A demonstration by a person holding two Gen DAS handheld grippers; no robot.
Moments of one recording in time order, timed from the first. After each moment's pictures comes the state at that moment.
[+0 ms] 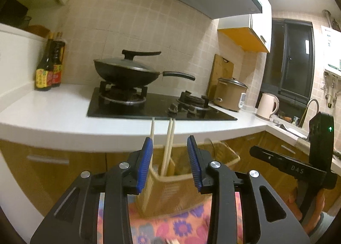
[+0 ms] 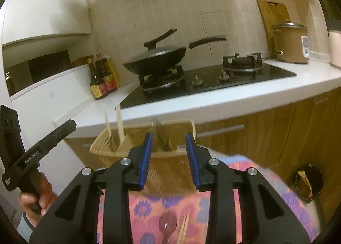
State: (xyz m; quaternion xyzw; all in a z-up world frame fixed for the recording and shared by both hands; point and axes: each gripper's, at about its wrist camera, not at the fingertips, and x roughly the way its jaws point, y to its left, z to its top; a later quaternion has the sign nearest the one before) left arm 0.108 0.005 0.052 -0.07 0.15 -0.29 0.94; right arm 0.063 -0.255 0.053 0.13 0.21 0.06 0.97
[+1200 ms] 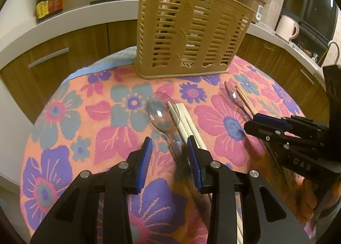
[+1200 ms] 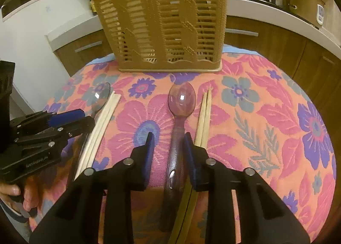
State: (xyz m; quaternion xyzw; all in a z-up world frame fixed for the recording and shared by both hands) left arm 0.062 -0.020 -0.089 0.04 0.41 -0.24 0.88; right arm 0.028 -0.183 -0.078 0.05 0.43 0.05 0.90
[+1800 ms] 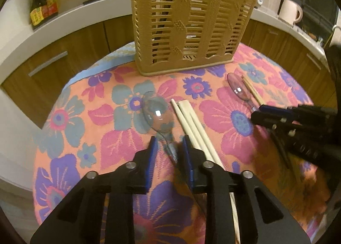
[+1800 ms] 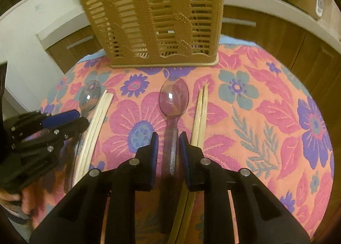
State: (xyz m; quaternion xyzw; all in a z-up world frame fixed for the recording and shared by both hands) left arm 0.070 -0.030 -0.087 0.09 0.44 -0.22 0.87; right arm 0.046 -0.187 -0.077 0.06 0.47 0.04 0.88
